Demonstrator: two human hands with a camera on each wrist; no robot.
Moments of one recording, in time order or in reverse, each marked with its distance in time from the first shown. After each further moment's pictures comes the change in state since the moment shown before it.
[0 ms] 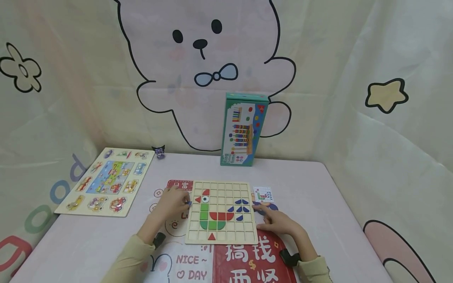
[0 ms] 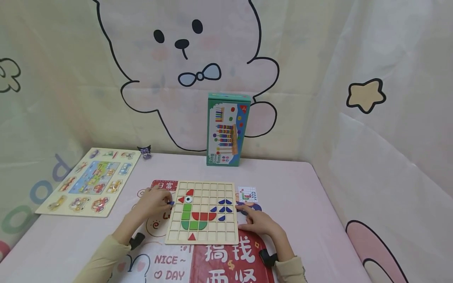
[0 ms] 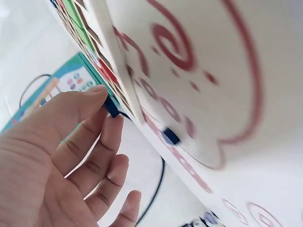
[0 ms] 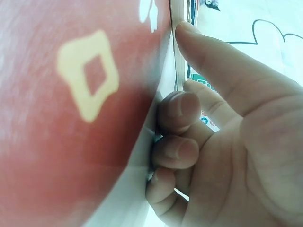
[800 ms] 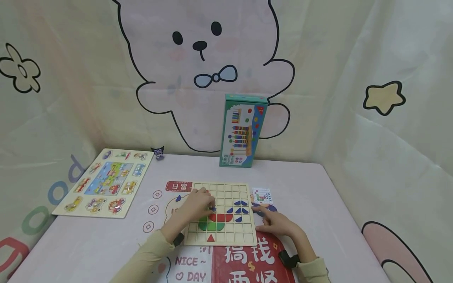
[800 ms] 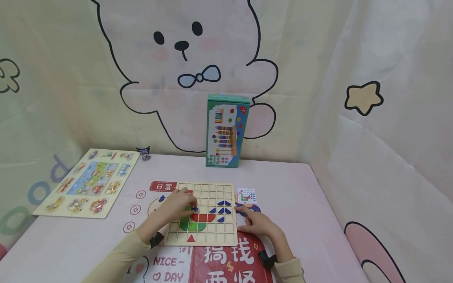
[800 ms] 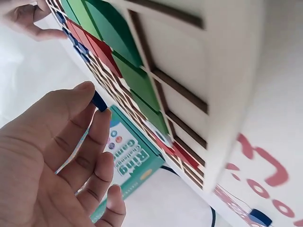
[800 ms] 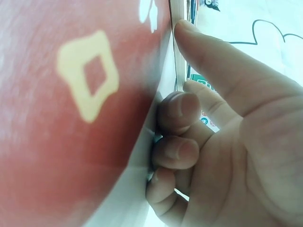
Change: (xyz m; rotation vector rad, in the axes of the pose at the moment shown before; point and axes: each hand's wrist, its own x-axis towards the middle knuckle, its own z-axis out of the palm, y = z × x) left_hand 0.025 0.060 0.018 0.058 -0.048 0.313; right_hand 0.000 0.000 0.001 -0.005 0.002 0.013
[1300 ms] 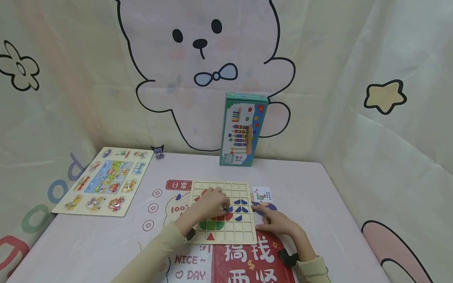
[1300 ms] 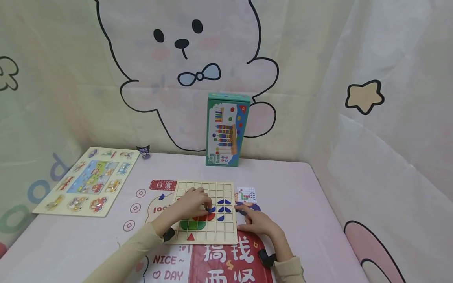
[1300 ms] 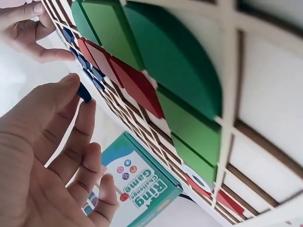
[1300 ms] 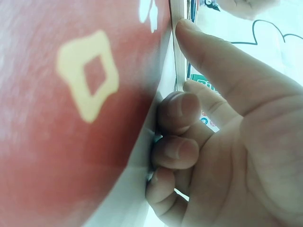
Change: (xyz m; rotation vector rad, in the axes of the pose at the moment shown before) left_hand 0.029 0.026 0.007 -0.053 -0.109 0.085; right_hand 0.001 0.001 0.000 0.001 -0.005 -0.003
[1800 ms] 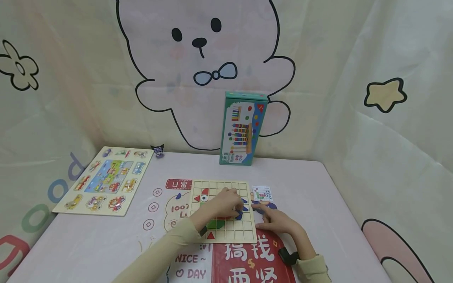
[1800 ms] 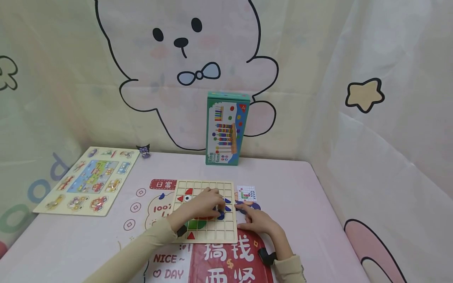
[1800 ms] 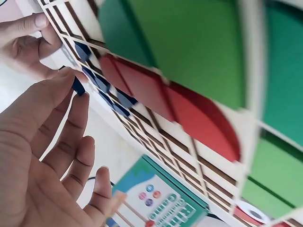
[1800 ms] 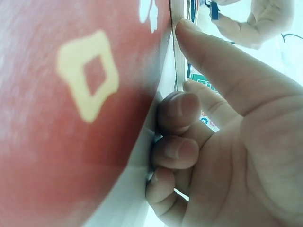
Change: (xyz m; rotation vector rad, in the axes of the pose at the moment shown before) left_hand 0.031 0.025 0.006 0.027 -0.088 0.129; right_hand -0.001 -0.001 -0.002 -0.008 0.000 -0.031
